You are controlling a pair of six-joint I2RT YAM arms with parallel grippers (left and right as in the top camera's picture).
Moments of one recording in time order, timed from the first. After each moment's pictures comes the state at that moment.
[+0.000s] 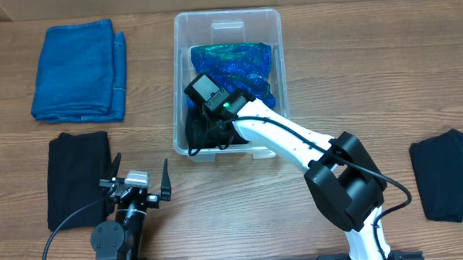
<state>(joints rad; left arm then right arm) 0.03 0.01 0.01 -0.06 0.15 0.16 0.77 2.11 1.65 -0.72 -0.18 0.60</state>
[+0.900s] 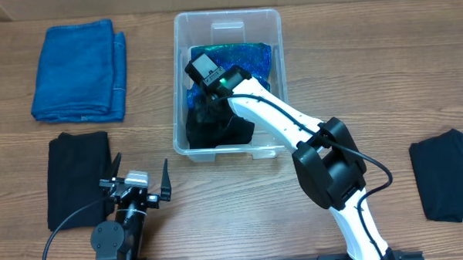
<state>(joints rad) 0.03 0.01 0.01 -0.06 0.15 0.16 0.70 2.29 1.93 -0.91 -0.09 0.54</state>
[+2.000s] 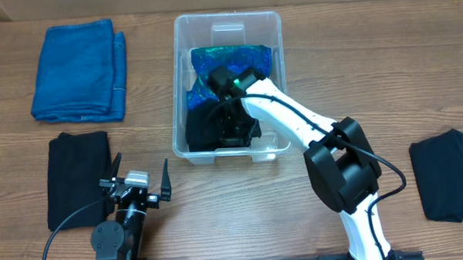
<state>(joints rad) 0.03 0.01 0.01 -0.06 0.15 0.16 0.66 2.20 1.84 -1.21 -0.23 0.52</state>
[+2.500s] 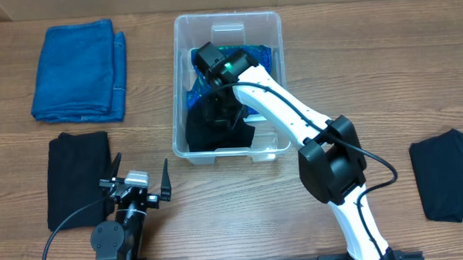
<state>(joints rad) 0.03 0.01 0.01 -0.06 0.15 0.16 0.66 2.32 2.08 -1.22 -0.19 0.52</state>
